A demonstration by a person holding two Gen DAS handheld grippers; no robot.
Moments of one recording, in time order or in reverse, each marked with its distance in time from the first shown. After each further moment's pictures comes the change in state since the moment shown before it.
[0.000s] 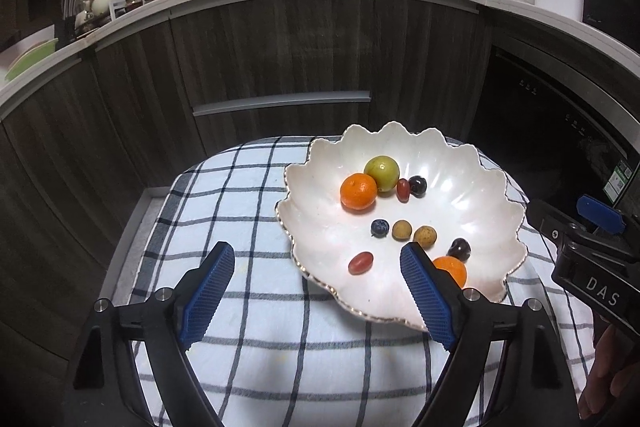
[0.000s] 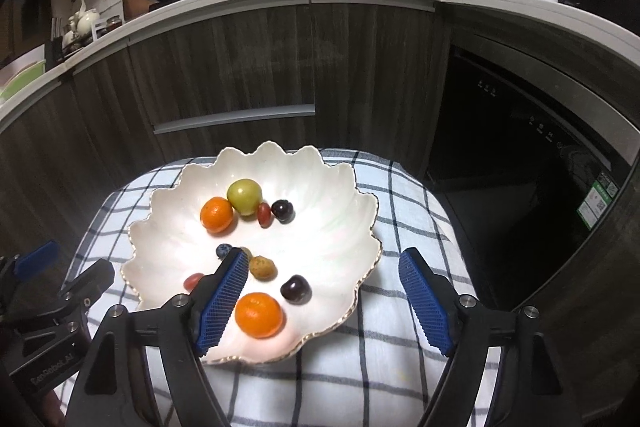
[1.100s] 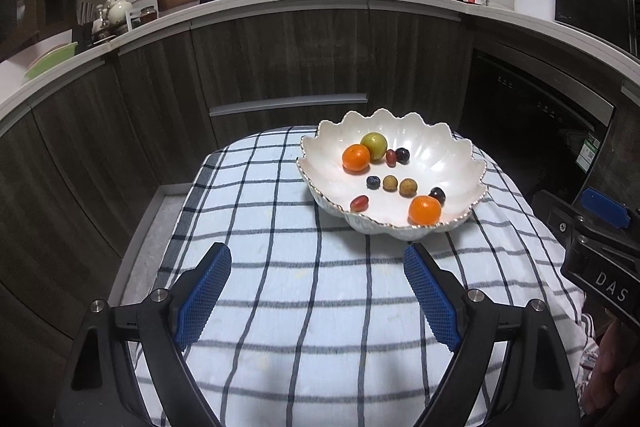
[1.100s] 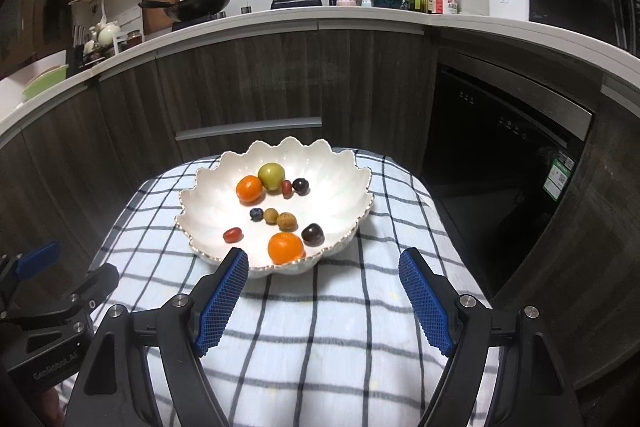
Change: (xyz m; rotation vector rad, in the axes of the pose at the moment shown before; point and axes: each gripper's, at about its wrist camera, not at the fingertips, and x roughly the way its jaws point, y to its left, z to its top) left arm -0.096 0.009 -0.071 0.013 -0.051 0.008; right arm -0.104 0.007 -0.066 -0.001 -0.087 0.011
